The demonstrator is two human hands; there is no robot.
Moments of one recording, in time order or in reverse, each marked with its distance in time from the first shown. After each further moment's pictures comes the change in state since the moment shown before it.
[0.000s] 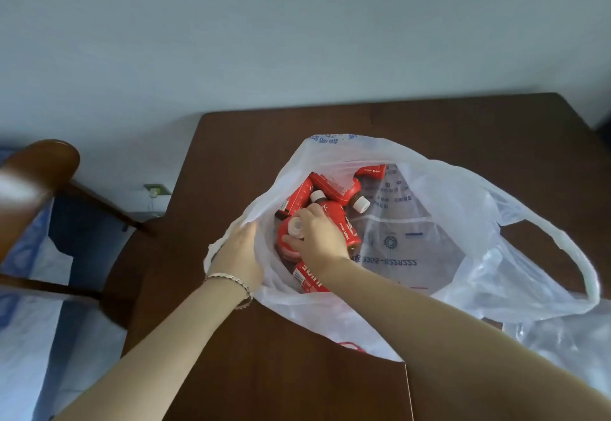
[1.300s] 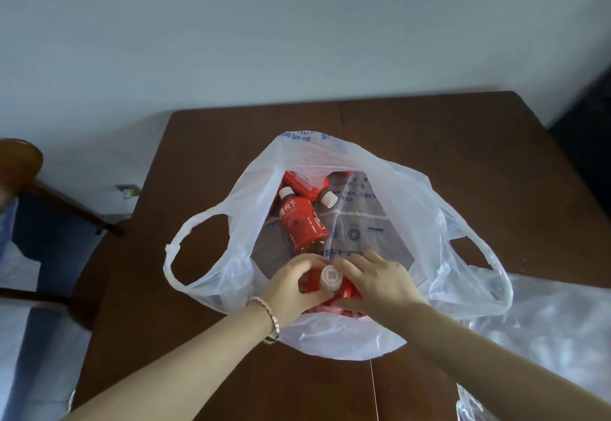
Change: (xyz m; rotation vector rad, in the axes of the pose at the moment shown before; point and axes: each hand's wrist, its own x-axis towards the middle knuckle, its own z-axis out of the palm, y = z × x) left_hand -0.047 0.070 0.071 -0.600 -0.346 0.426; right_hand -0.096 0.101 -0.072 -0.555 0.040 -0.472
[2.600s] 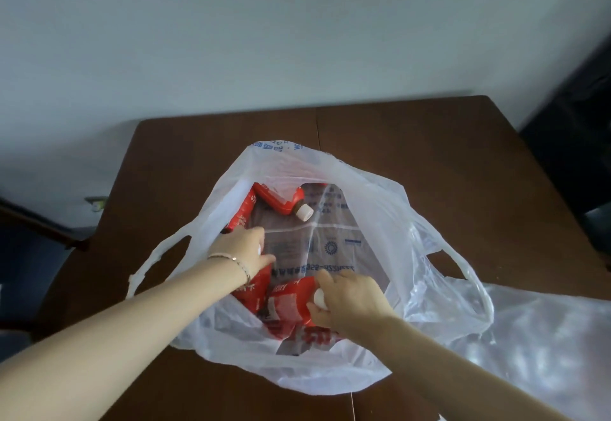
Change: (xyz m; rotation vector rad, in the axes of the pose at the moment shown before) left_hand 0.067 0.032 -0.059 0.834 0.005 -0.307; right_hand 0.014 0.003 -0.008 0.173 -0.298 0.226
